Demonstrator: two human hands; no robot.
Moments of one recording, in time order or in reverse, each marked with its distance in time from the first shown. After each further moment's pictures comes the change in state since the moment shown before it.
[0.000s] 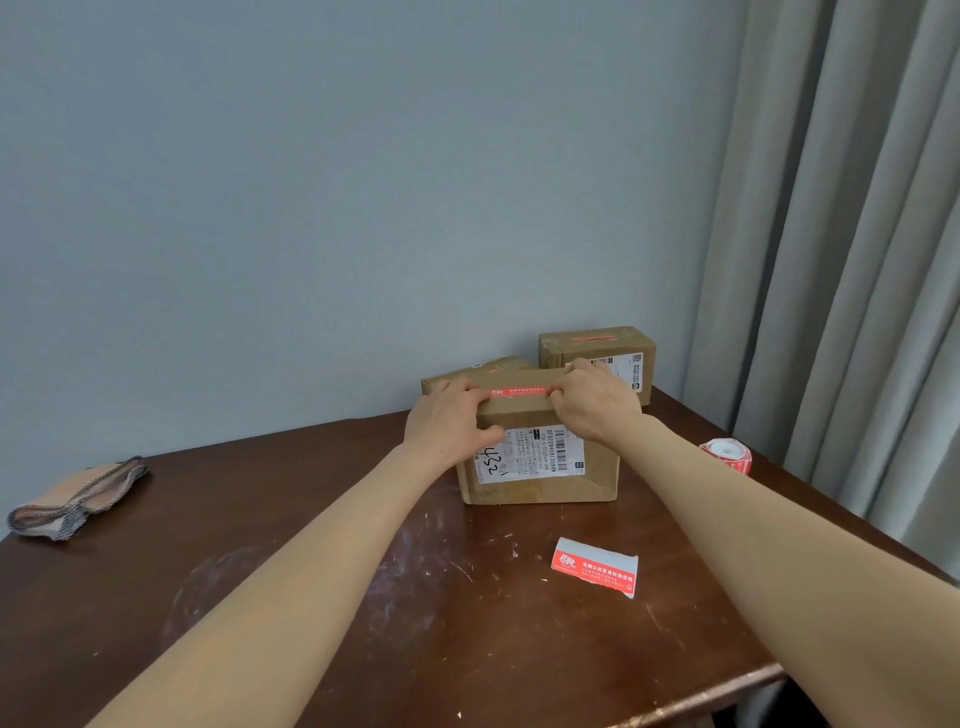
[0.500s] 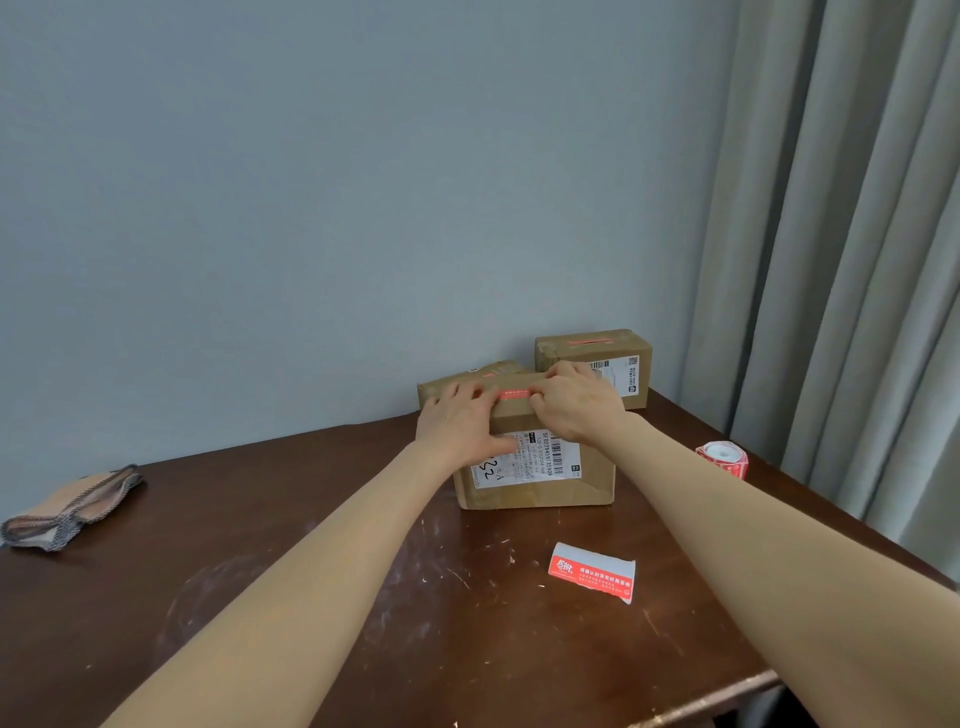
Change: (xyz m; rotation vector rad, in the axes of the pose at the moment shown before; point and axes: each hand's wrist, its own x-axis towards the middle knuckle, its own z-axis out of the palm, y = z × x) left_hand 0.011 0.011 0.005 0.113 -0.079 0.019; right_hand 0.005 -0.010 -0.001 -0.112 -0.107 -0.051
